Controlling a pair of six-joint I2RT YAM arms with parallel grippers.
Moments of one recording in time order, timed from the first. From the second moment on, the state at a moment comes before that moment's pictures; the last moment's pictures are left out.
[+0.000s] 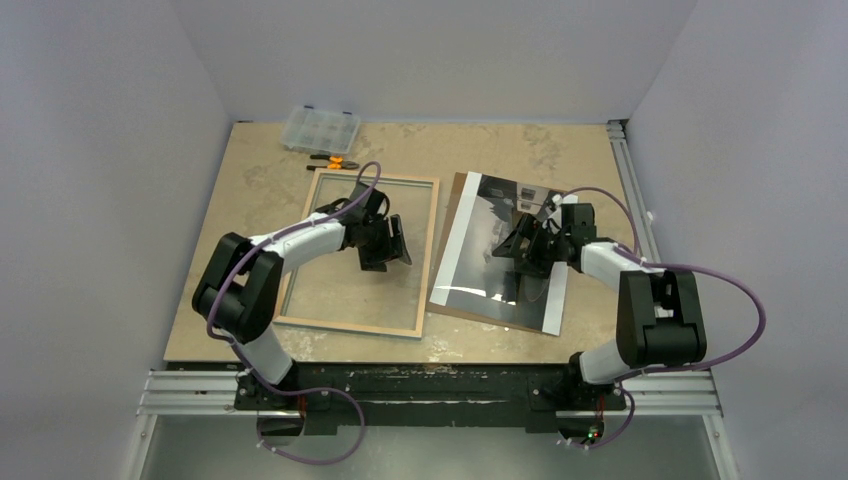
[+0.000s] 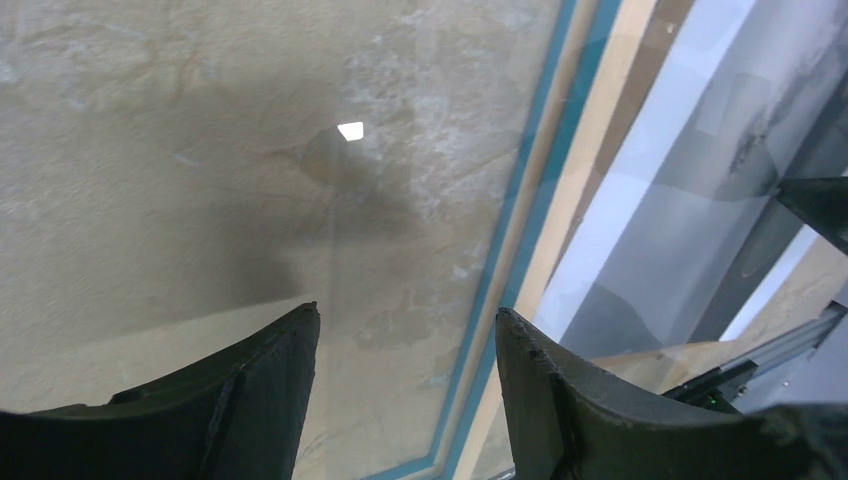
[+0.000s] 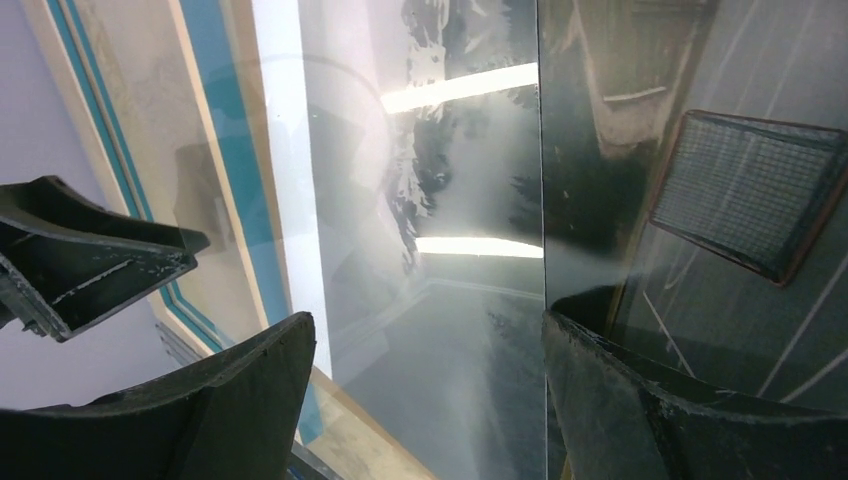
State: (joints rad) left arm -0.49 1.69 1.04 -0.45 0.21 -0.70; right arm 0.04 1.49 0.68 -0.16 -0.55 0.57
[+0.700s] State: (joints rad) left arm -0.44 1.62 1.01 -0.48 0.20 -0.71; right arm 0.08 1.52 0.63 -0.02 -0.71 0.61
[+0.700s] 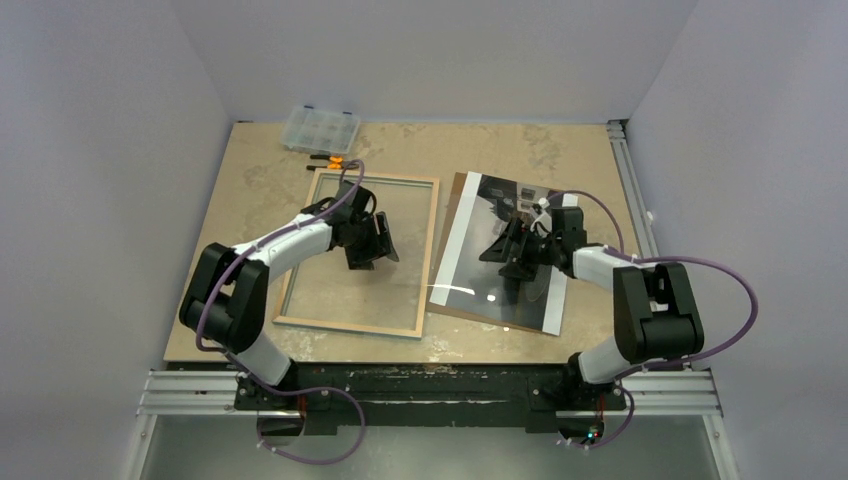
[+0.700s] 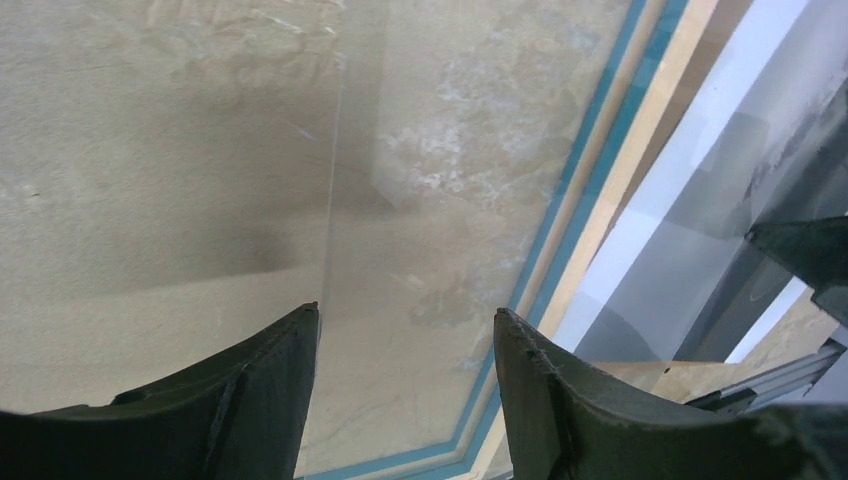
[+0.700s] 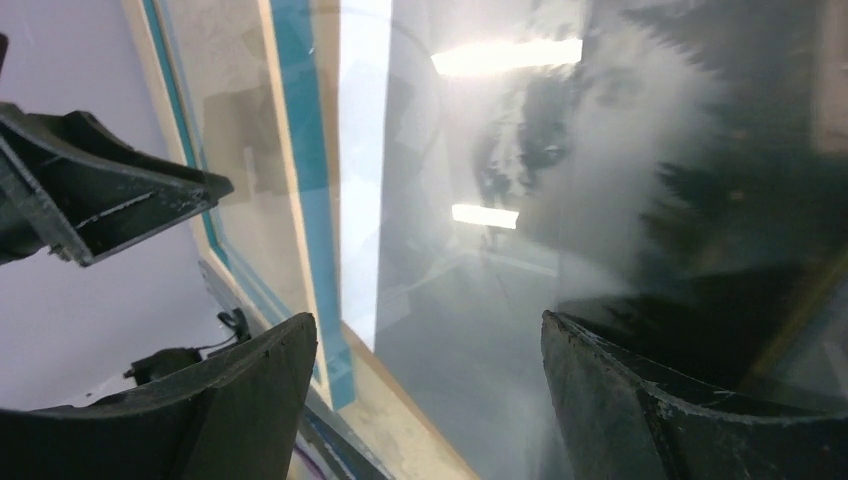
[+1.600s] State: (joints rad) left arm -0.43 1.44 1.06 -0.73 -0.12 -0.62; right arm 0.24 1.45 0.71 -0.08 -0.59 0.70
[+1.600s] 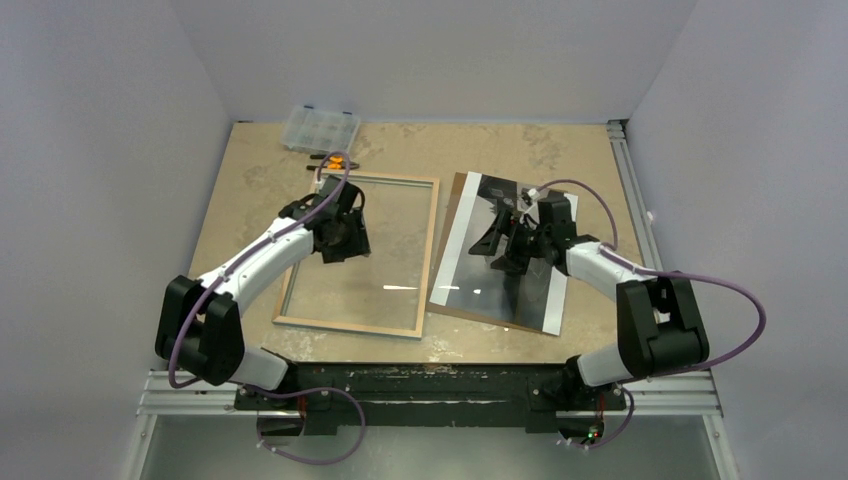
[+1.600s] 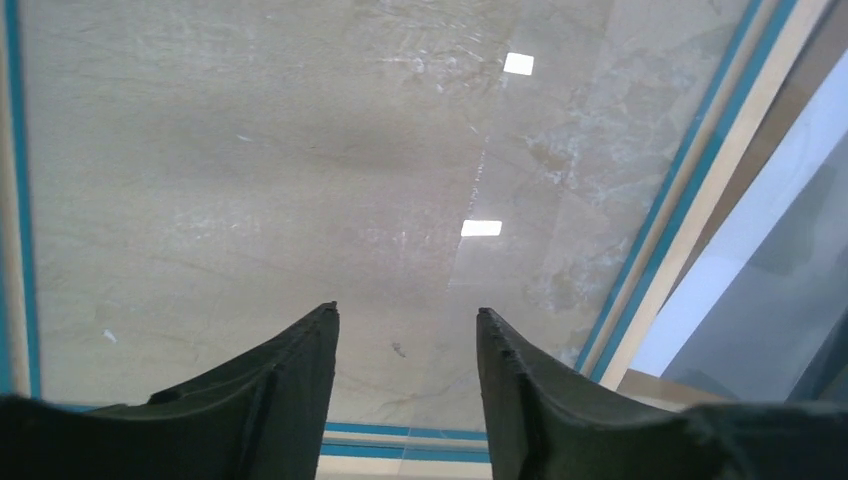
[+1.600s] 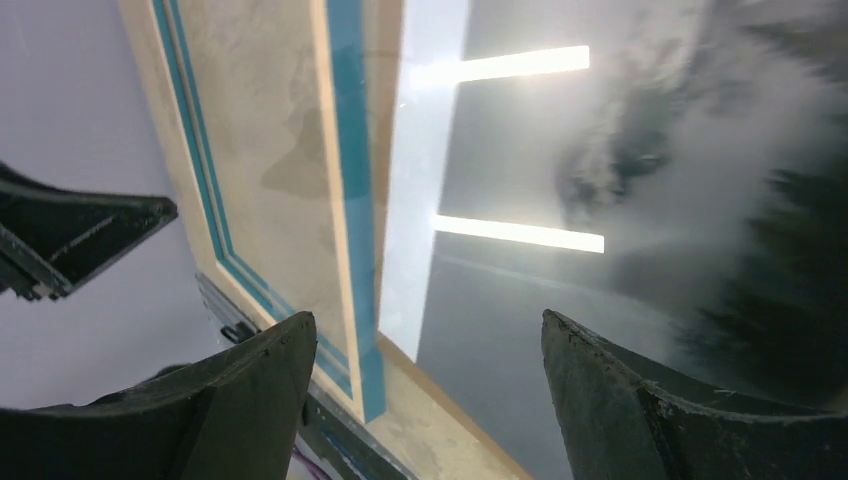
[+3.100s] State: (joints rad) left arm -0.44 1.74 1.08 -0.66 0.06 -0.62; right arm 0.09 1.63 0.62 0.12 -0.91 0.67
